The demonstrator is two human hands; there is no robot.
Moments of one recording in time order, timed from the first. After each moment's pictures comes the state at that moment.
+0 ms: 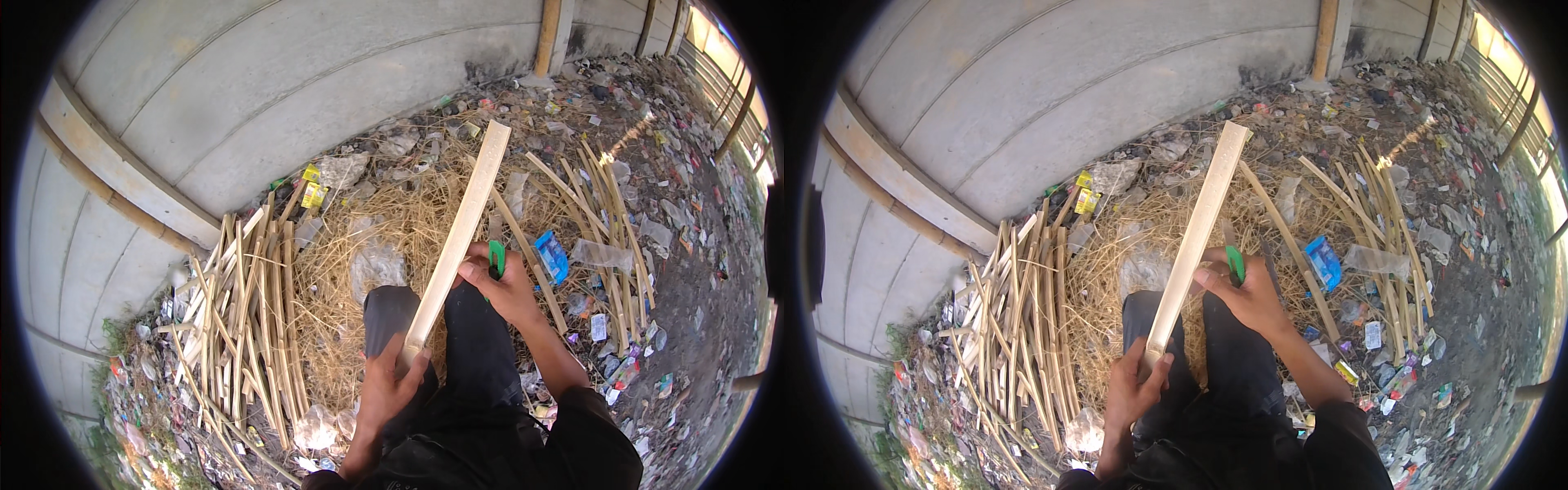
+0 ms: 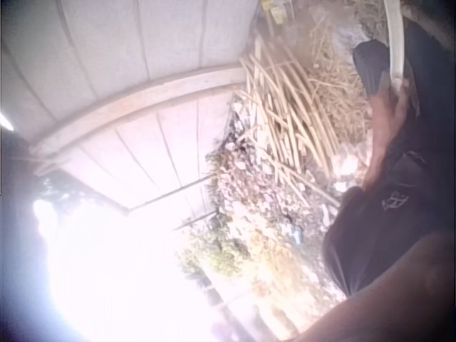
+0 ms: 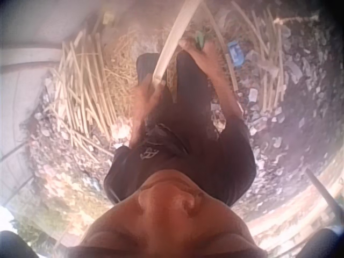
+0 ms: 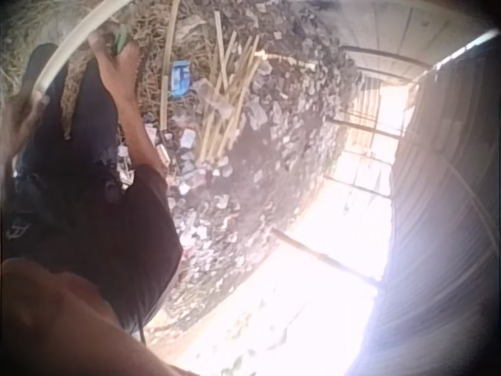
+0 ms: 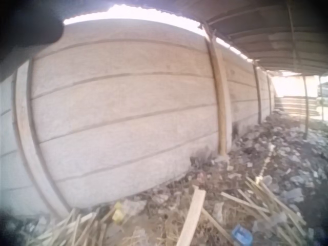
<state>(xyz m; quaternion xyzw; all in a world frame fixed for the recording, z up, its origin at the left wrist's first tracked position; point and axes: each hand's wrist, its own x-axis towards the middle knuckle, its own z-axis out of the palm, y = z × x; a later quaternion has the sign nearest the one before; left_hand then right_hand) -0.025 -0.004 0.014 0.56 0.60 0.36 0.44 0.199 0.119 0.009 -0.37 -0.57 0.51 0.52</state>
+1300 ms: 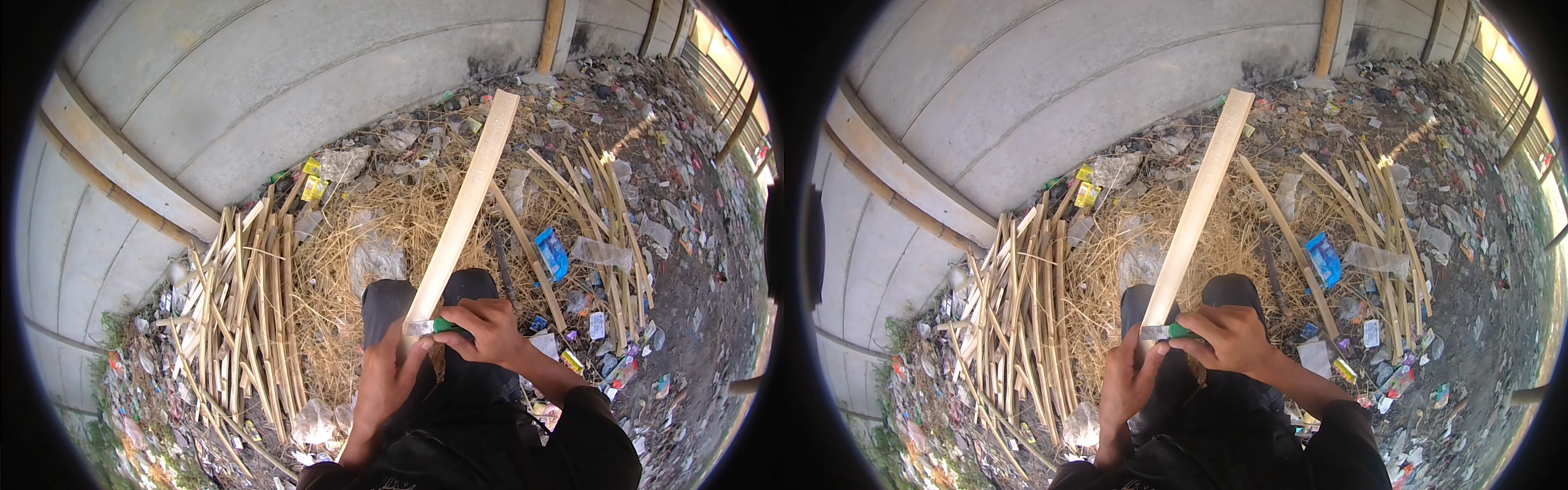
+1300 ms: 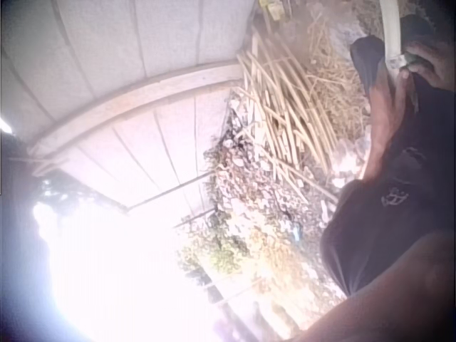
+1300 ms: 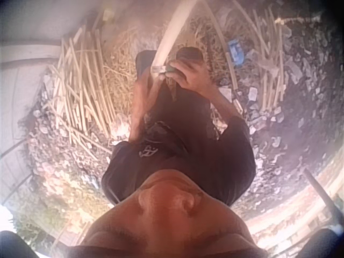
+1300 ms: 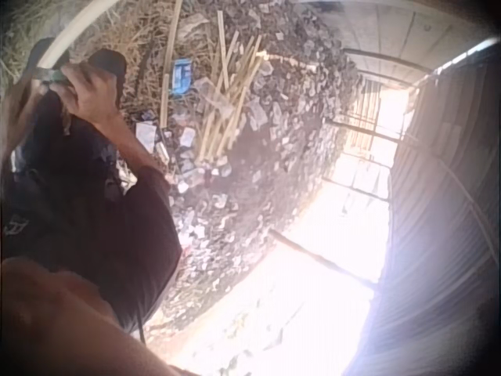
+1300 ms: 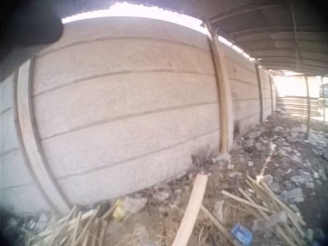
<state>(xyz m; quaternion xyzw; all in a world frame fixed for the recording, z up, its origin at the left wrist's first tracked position) -0.019 0.004 0.033 0.63 0.56 0.42 0.34 0.184 0.069 -0.012 -0.32 -0.83 0.12 0.45</state>
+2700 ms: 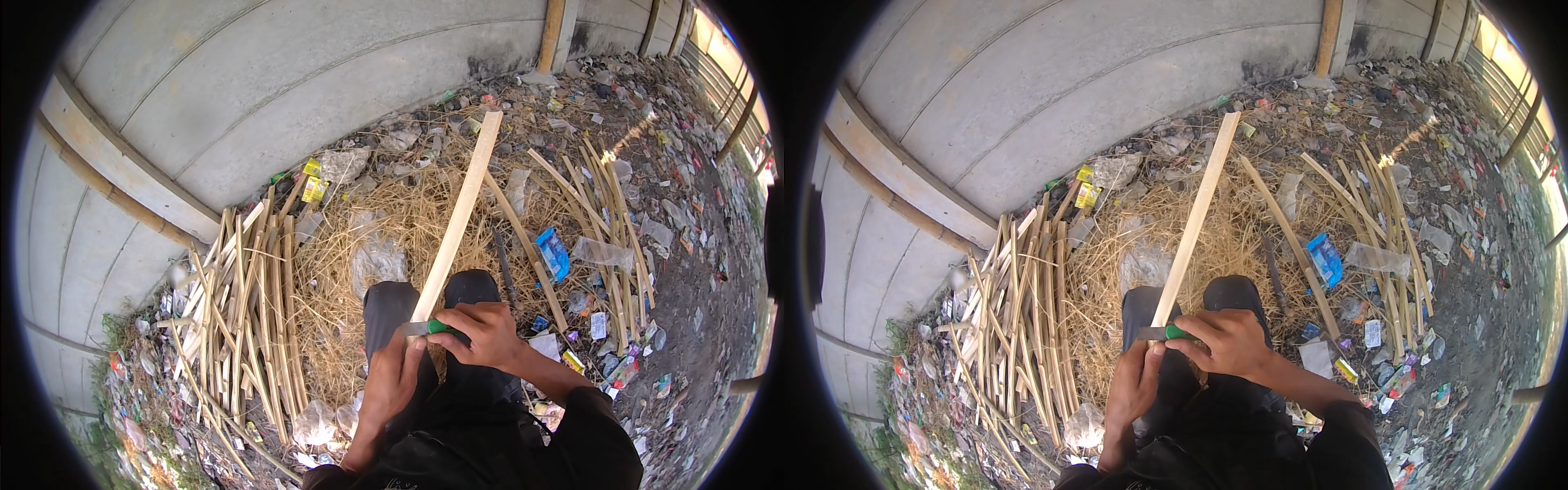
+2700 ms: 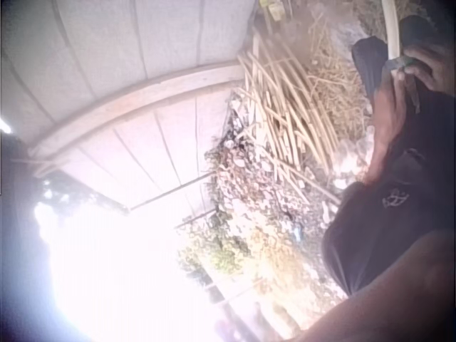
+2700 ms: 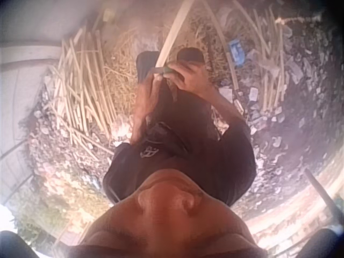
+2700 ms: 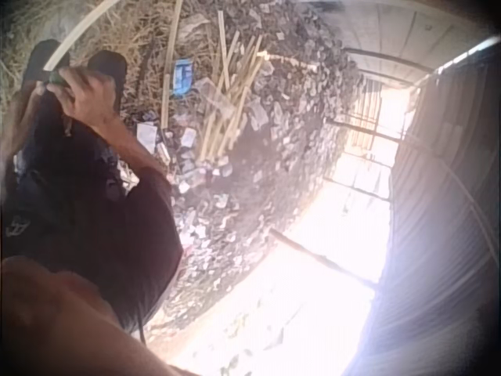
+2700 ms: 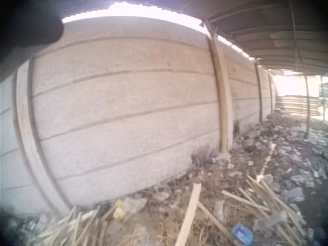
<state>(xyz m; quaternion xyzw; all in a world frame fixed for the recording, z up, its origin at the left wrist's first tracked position) -0.025 0.000 0.028 0.60 0.60 0.32 0.41 0.179 0.066 -0.013 -0.35 -0.83 0.11 0.41</state>
